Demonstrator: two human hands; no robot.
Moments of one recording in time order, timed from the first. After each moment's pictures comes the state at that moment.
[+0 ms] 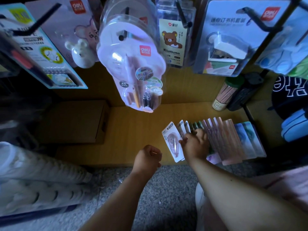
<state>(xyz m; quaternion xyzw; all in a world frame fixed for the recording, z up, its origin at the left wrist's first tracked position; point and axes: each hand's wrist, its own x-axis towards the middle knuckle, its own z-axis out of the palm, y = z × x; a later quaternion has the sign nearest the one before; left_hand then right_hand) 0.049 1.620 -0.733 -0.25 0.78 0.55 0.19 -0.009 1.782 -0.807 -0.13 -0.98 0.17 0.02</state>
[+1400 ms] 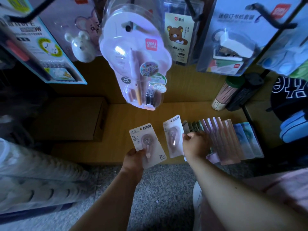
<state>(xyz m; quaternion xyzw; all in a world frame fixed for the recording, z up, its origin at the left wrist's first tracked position) 0.045 1.593 -0.784 -0.36 0.53 0.76 0.12 -0.009 1.777 -0.792 -0.21 -0.94 0.26 0.06</state>
